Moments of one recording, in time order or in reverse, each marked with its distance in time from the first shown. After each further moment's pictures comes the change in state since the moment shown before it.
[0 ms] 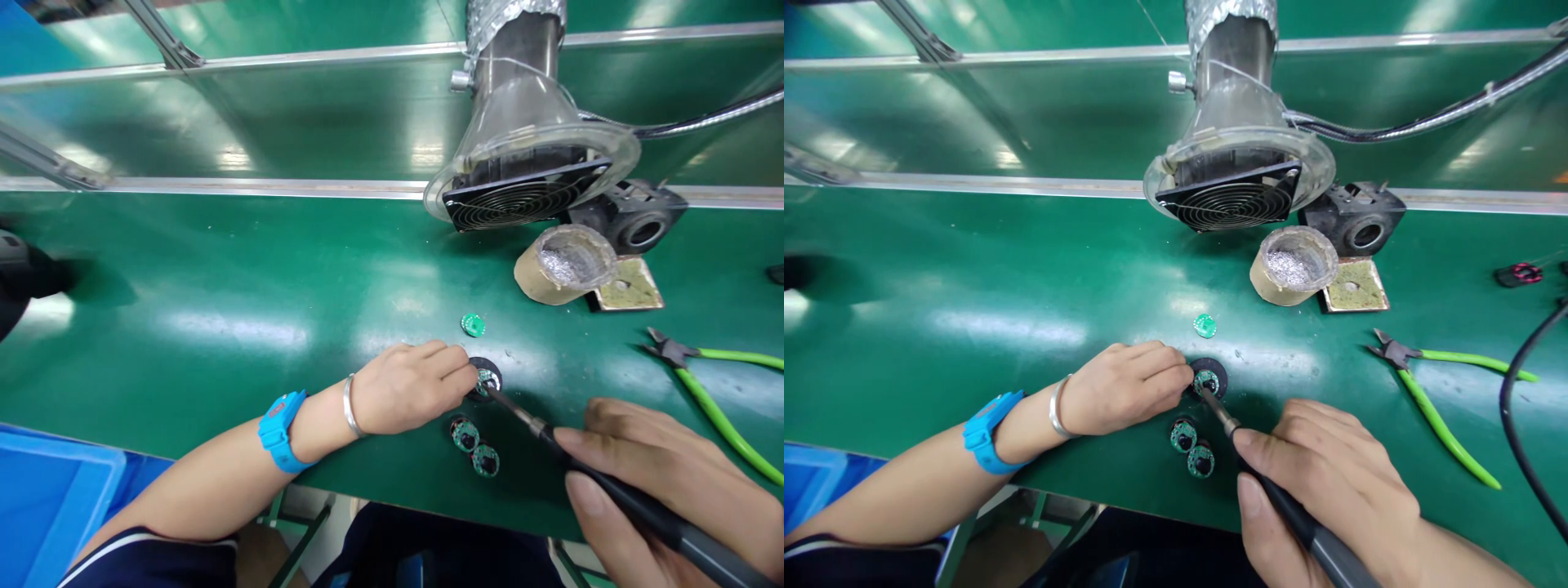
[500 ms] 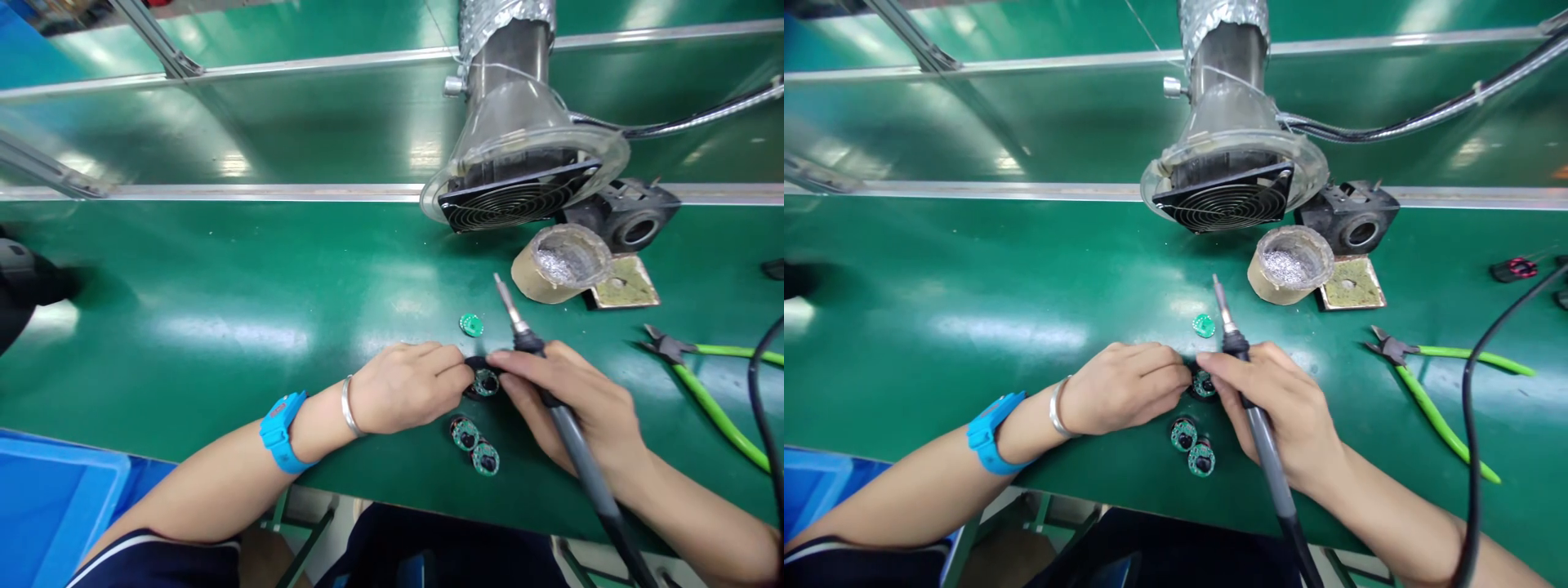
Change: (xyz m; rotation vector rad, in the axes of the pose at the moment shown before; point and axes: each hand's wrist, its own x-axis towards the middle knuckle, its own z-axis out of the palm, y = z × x) left_hand -0.003 -0.002 0.002 -0.089 -0.025 -0.018; right_hand 0.001 0.032 0.036 -0.023 0.031 0.077
